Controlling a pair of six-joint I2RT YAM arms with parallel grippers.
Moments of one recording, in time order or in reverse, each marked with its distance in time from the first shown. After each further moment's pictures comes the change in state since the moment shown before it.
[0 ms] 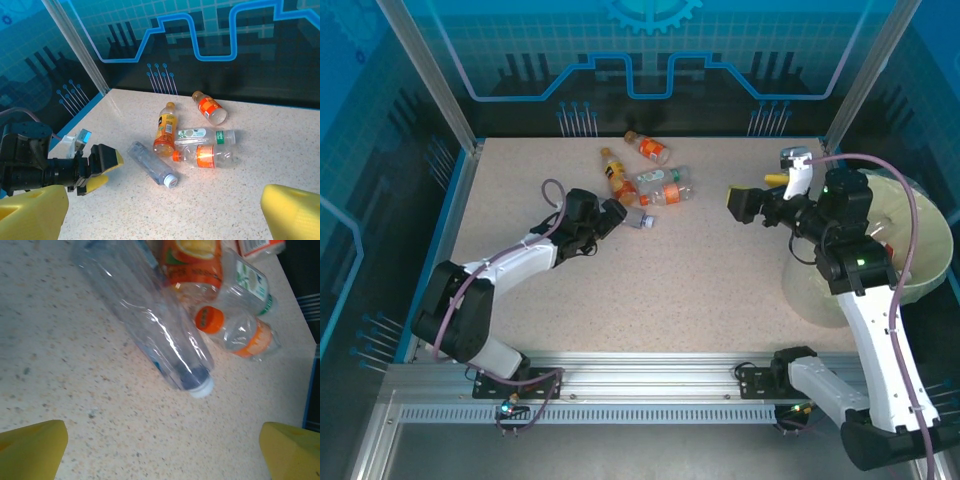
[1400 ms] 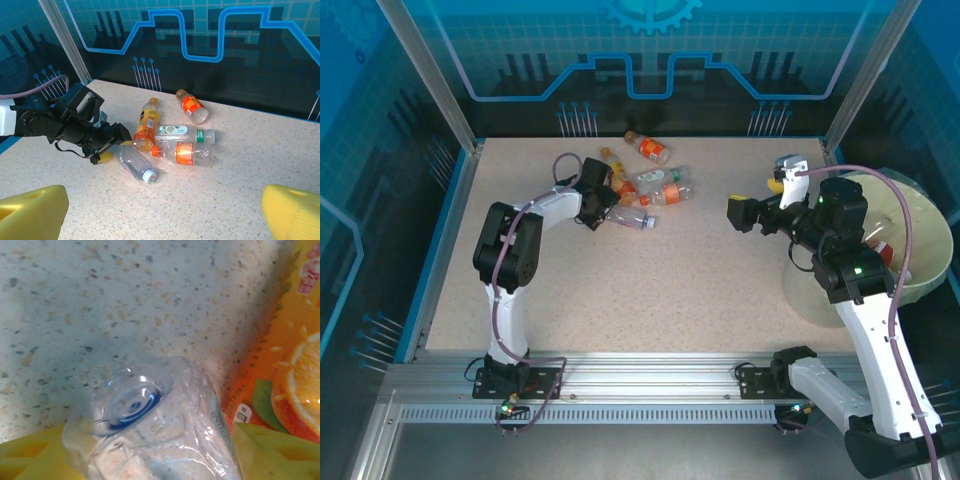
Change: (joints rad) left arm 0.112 0.552 0.548 -0.284 -0.010 -0.085; right arm 0.026 -0.048 -0.060 0.004 0.079 -0.108
